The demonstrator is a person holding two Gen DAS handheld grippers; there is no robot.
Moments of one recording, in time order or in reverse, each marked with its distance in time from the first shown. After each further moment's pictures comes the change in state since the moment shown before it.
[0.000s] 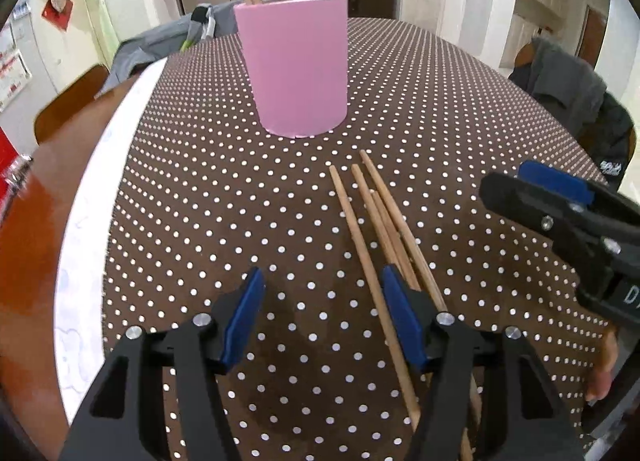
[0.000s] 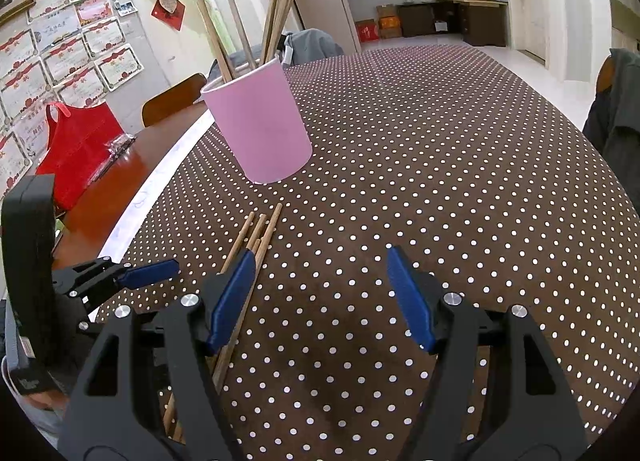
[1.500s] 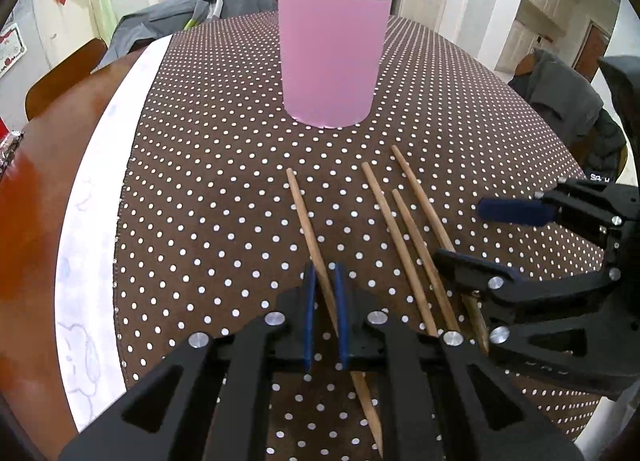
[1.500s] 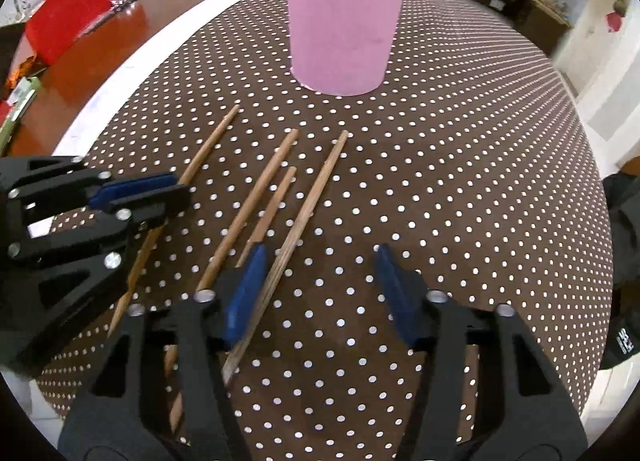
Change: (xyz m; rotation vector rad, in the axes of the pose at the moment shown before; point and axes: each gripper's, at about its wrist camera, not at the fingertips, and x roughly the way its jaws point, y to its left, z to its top) left arm -0.002 0.034 0.006 -0.048 0.055 -0.052; right arm 0.071 0.083 0.004 -0.357 0.393 -0.107
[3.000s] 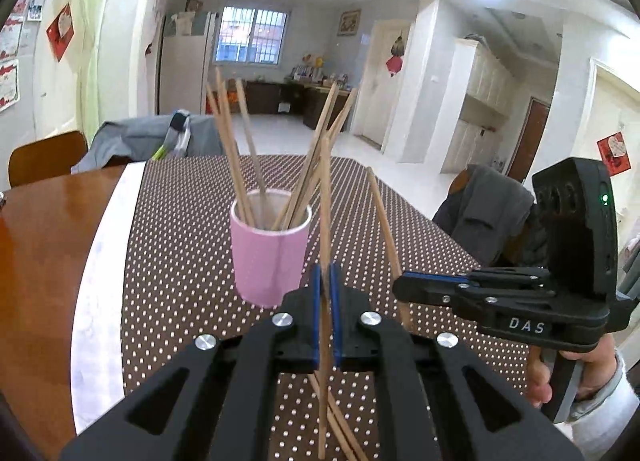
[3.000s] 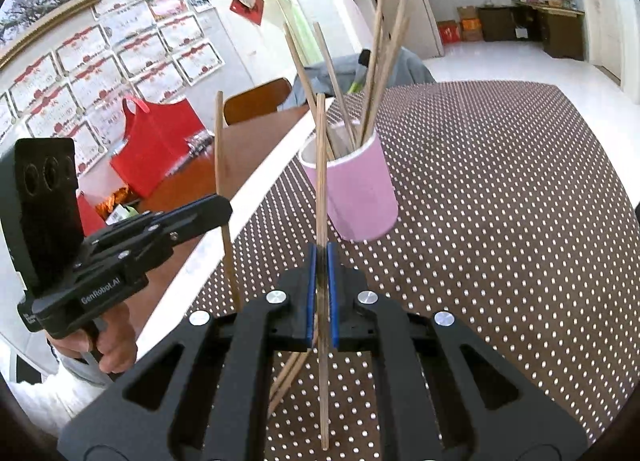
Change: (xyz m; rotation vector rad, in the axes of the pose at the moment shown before) left arm -0.105 -0.024 0.051 0.015 -0.457 -0.186; right arm -0.133 -0.129 -0.023 0.183 -0.428 0.380
